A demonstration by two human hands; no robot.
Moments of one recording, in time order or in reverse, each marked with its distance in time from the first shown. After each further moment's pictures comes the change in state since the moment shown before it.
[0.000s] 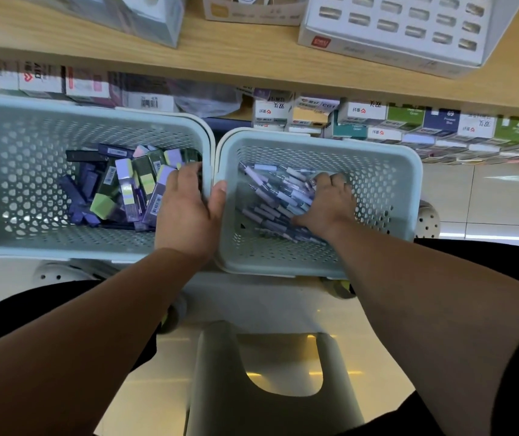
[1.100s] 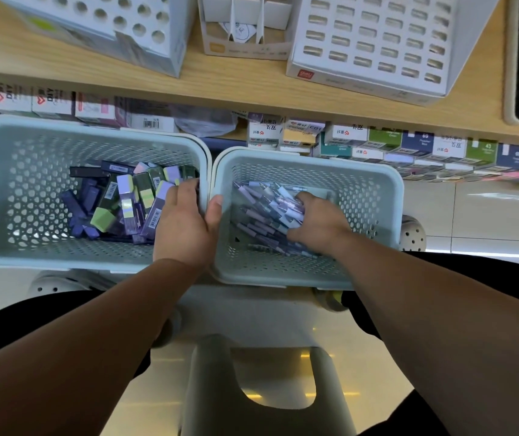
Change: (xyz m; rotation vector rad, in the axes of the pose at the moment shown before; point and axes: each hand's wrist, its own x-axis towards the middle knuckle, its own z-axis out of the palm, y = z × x) left_hand -0.004 0.005 -0.002 0.003 0.025 -0.006; right_hand -0.029 -0.010 -0.040 0.061 -0.117 -0.178
